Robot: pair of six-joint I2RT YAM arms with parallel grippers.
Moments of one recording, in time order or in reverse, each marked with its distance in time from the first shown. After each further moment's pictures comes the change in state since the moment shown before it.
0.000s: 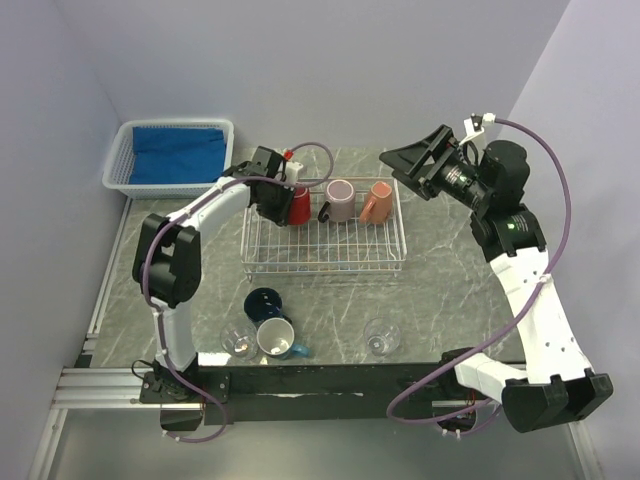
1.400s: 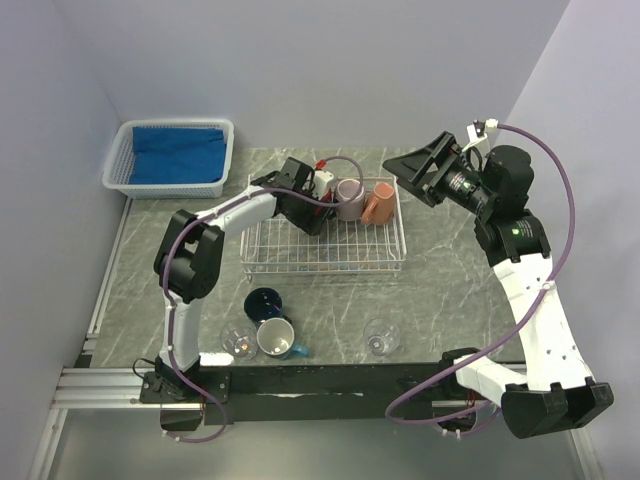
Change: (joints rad) left arm -0.116 0.126 0.022 0.179 -0.006 0.056; right arm -0.027 -0.039 -0.016 -0.063 -0.019 -0.042
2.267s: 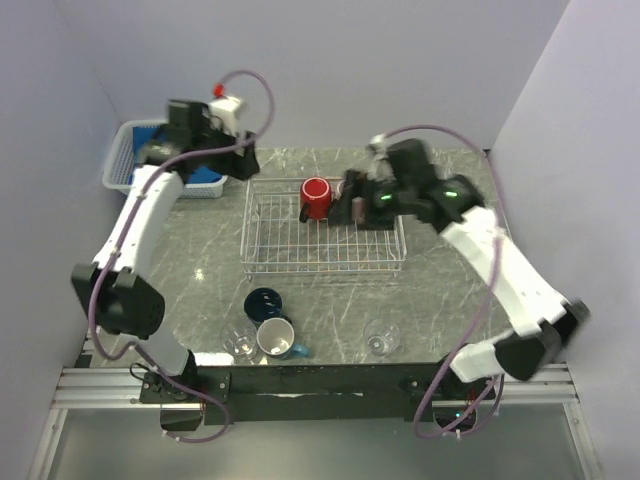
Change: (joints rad) left arm 0.341 -0.405 0.134 -0.243 0.139 -0.011; right arm 0.410 0.298 0.291 -0.562 0.253 -0.343
